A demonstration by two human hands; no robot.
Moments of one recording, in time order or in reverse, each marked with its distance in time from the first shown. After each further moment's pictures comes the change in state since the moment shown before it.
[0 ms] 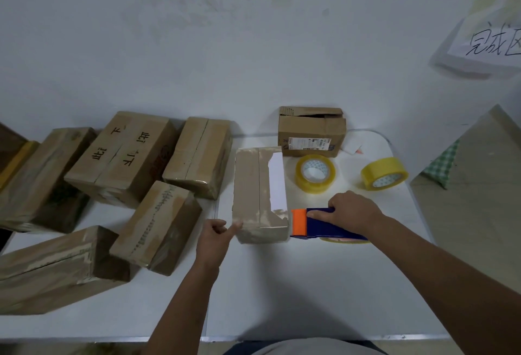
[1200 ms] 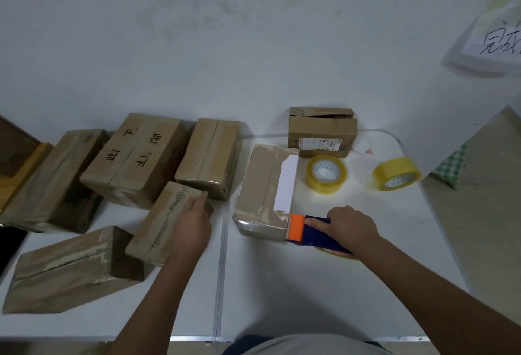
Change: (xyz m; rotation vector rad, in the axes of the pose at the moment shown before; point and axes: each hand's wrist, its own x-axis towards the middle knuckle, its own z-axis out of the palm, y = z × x) left_hand 0.024 0.027 -0.070 0.661 0.215 0.483; right_hand -0.007 -0.041 0.034 -0.025 0.007 0.167
